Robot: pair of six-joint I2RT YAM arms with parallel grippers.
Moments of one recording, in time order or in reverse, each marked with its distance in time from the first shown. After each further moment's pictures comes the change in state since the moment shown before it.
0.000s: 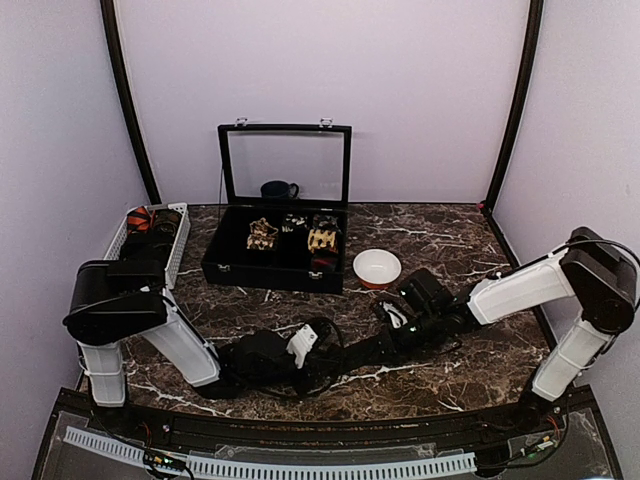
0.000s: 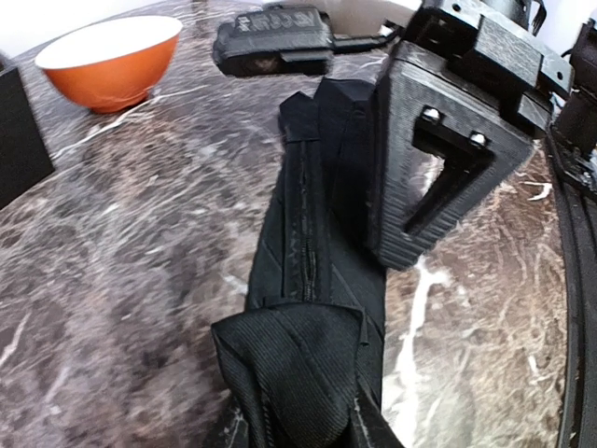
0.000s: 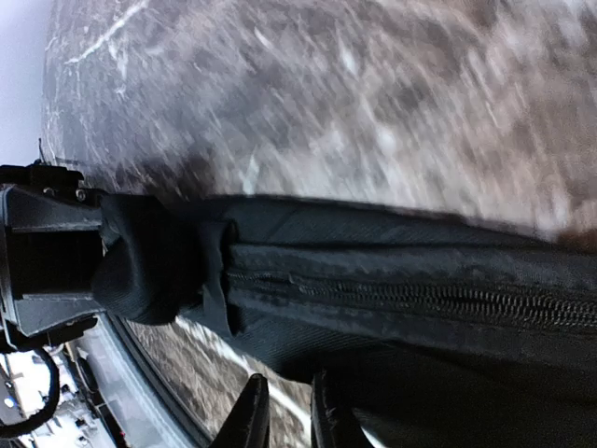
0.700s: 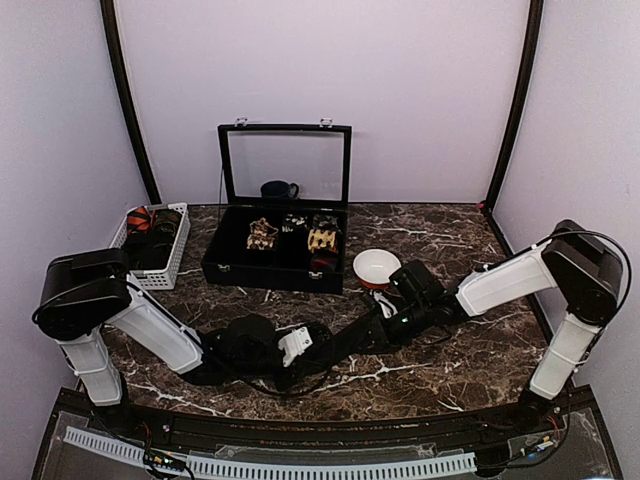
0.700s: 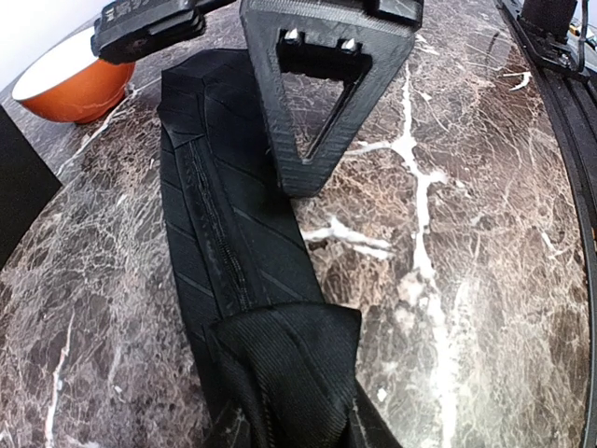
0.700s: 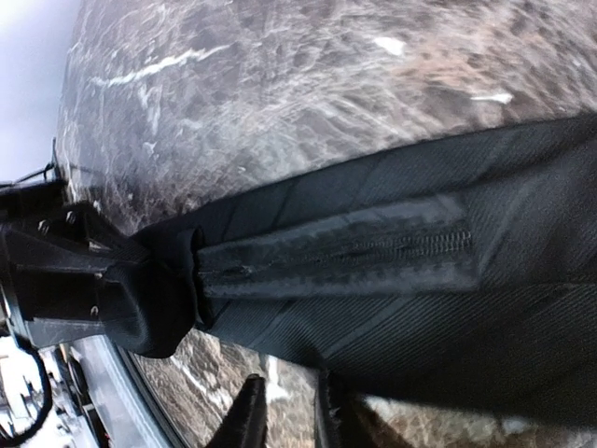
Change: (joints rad) left arm 0.076 -0.181 -0.052 -0.263 0.146 0.298; right arm -0.038 0.141 0.119 0.071 -0.041 -0.104
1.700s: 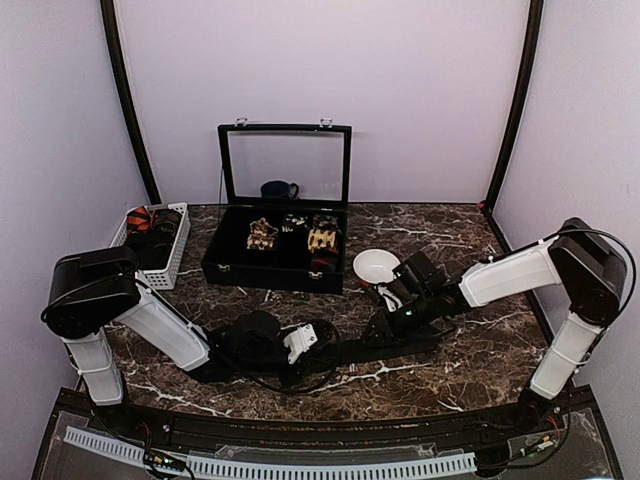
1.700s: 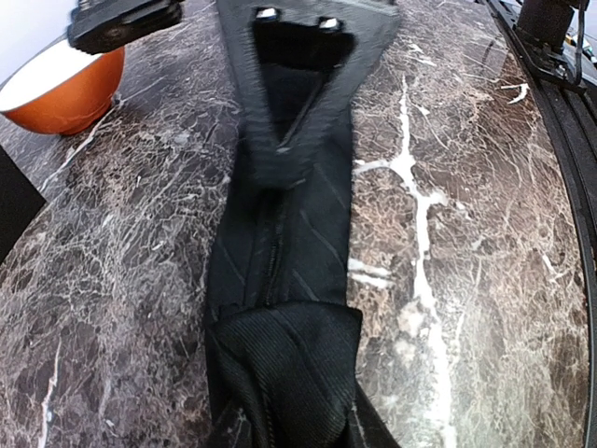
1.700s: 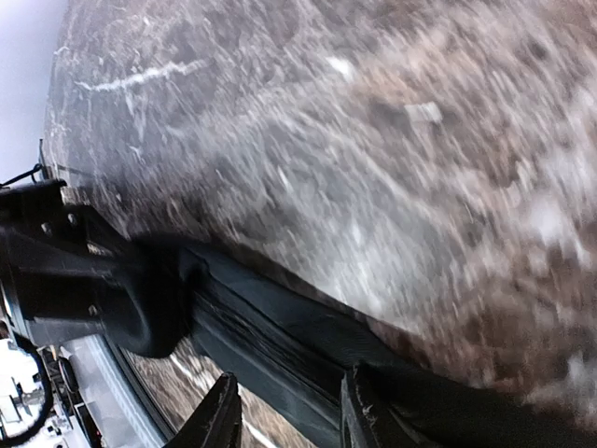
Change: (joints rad) left arm 0.020 0.048 0.053 -0.006 0.042 -0.018; right arm -0.042 -0.015 0.056 -0.124 0.006 -0.072
